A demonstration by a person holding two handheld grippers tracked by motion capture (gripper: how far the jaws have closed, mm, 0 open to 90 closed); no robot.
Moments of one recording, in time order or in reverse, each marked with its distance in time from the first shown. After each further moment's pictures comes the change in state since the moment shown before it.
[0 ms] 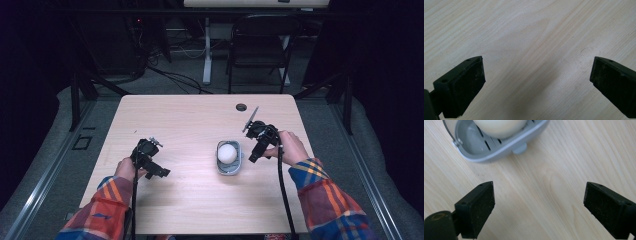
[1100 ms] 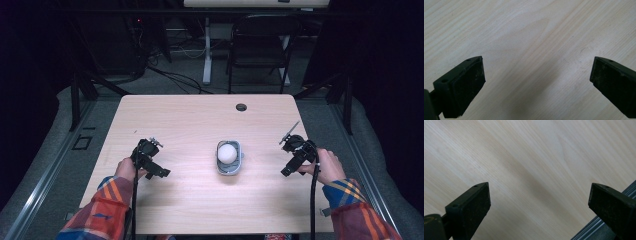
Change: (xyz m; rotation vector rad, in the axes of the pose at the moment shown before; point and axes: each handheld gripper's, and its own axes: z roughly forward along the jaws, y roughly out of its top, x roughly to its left) left arm -0.001 0.000 0.001 0.003 0.002 -0.001; right arm -0.024 -0.107 0.000 0.042 -0.036 0.170
